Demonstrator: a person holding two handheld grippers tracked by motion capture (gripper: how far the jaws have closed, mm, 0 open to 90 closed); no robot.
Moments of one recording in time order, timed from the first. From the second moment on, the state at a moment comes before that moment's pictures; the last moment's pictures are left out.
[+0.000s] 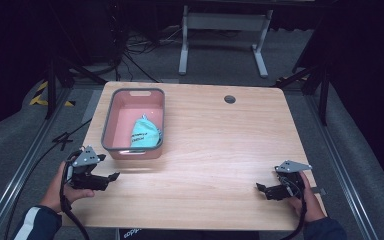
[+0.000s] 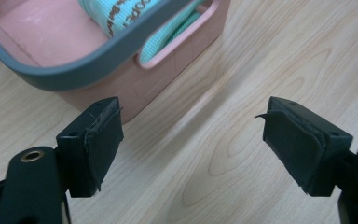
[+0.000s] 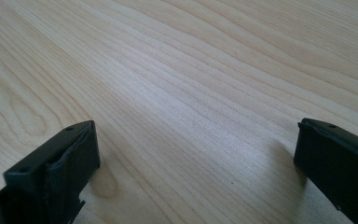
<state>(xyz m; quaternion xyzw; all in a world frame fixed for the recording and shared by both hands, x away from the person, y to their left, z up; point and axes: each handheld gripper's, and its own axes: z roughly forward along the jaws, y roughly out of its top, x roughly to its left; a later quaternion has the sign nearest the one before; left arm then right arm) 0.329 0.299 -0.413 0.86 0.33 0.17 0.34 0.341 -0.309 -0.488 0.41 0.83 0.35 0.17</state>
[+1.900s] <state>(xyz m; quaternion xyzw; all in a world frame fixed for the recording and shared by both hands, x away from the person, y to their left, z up) 0.499 0.209 -0.400 0.88 0.41 0.12 0.19 0.340 -0.309 -0.488 0.41 0.83 0.35 0.17</state>
